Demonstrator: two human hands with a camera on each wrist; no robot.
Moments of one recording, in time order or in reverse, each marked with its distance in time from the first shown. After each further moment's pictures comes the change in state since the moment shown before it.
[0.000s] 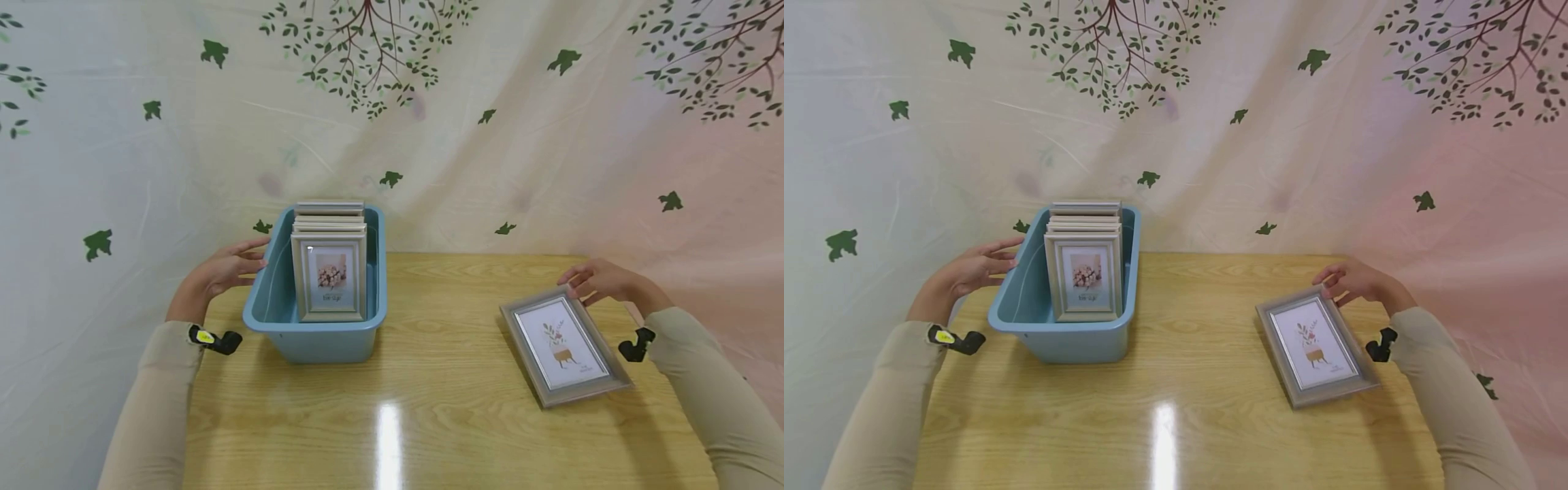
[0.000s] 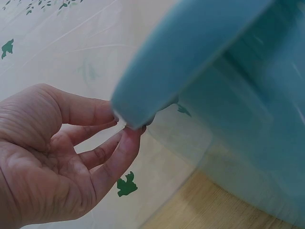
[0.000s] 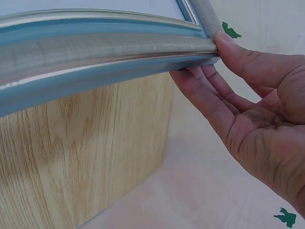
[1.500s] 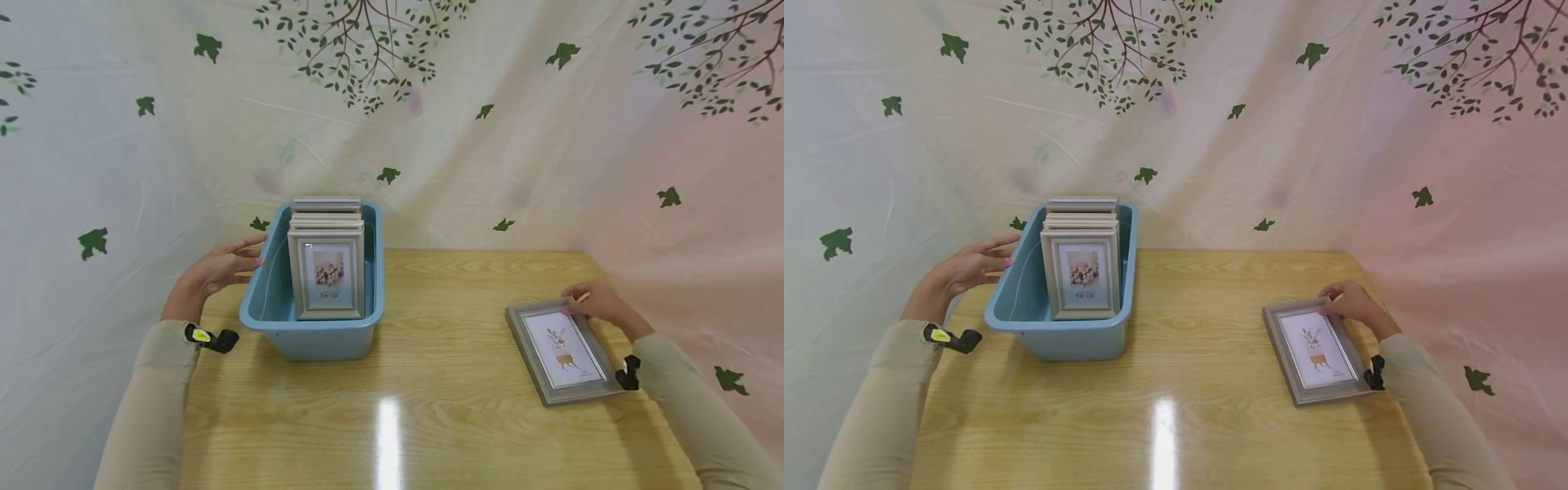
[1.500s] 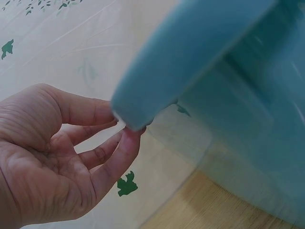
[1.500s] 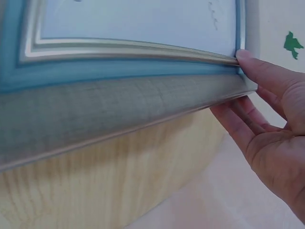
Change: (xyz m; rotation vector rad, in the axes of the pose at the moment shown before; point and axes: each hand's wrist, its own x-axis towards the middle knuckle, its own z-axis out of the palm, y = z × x) left_hand 0.002 0.000 0.000 0.004 -0.007 0.008; right_hand 0.006 0.057 0.045 -0.171 0.318 -0.043
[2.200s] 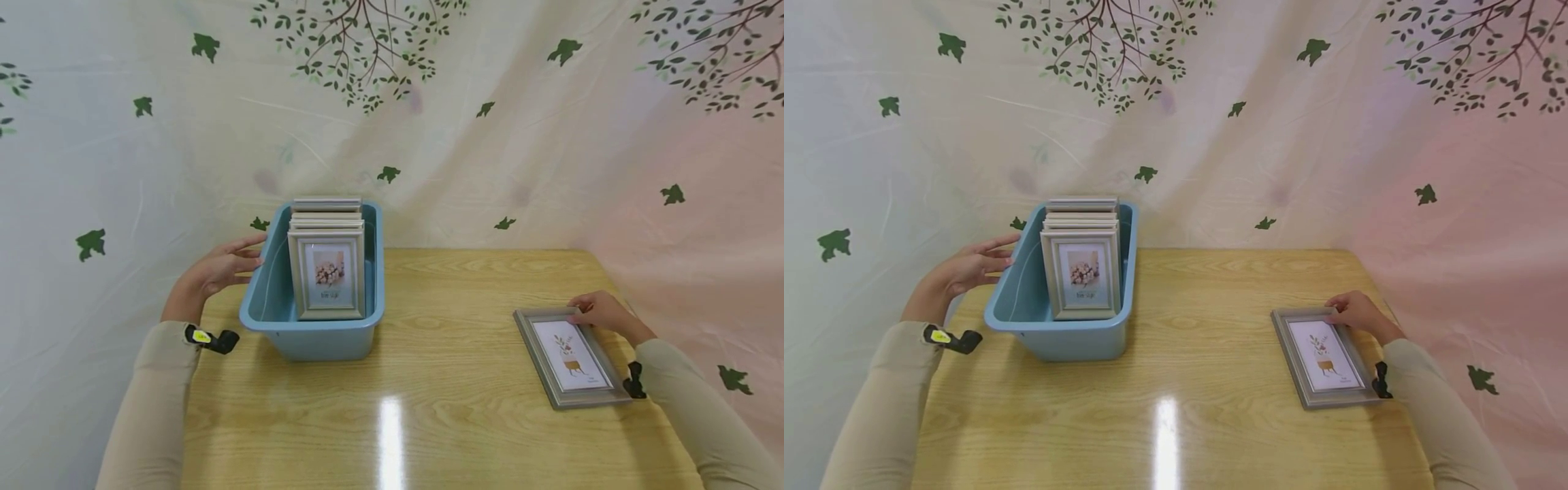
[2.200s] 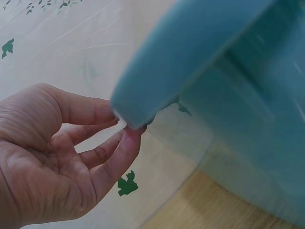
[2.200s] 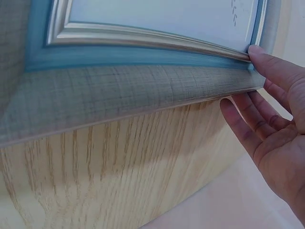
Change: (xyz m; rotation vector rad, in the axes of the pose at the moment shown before) left_hand 0.002 0.000 0.000 -0.003 -0.003 -0.011; right_hand -0.002 0.028 0.013 -0.079 -0.016 0.041
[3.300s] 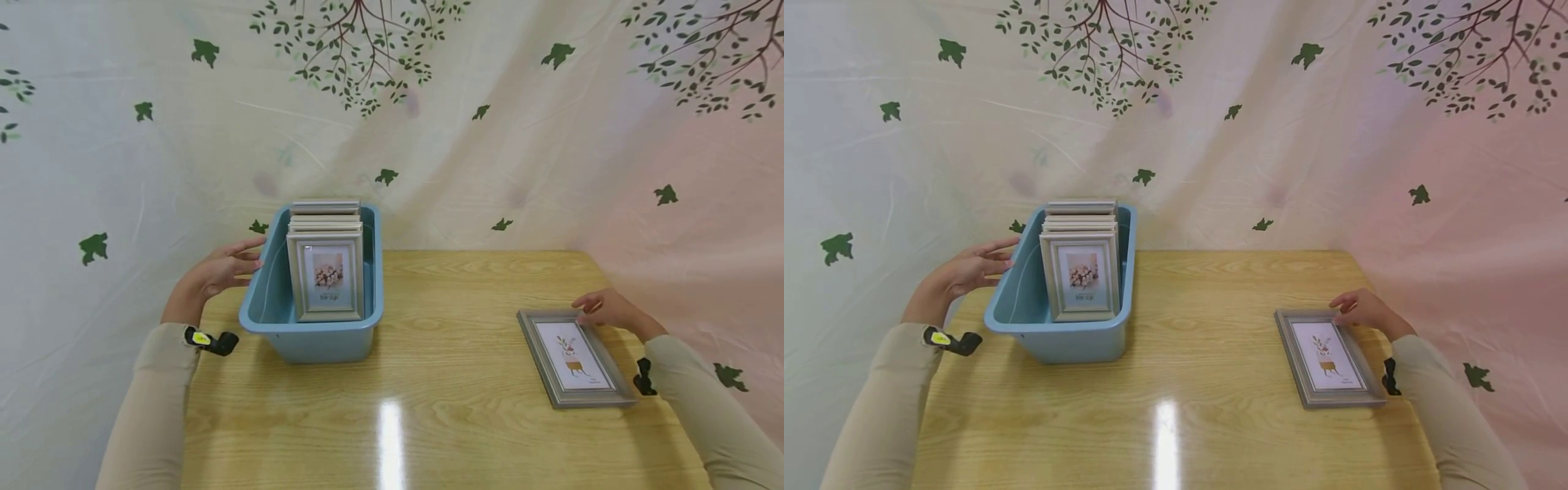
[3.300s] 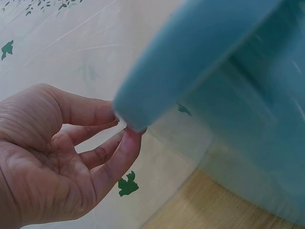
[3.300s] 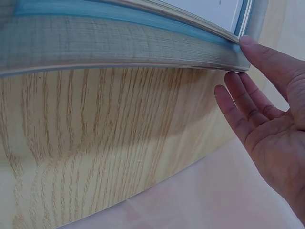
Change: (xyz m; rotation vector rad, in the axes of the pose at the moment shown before) left_hand -0.002 -0.001 0.000 0.024 0.001 -0.003; right_hand -0.010 0.006 -0.022 -0.002 -0.086 -0.029
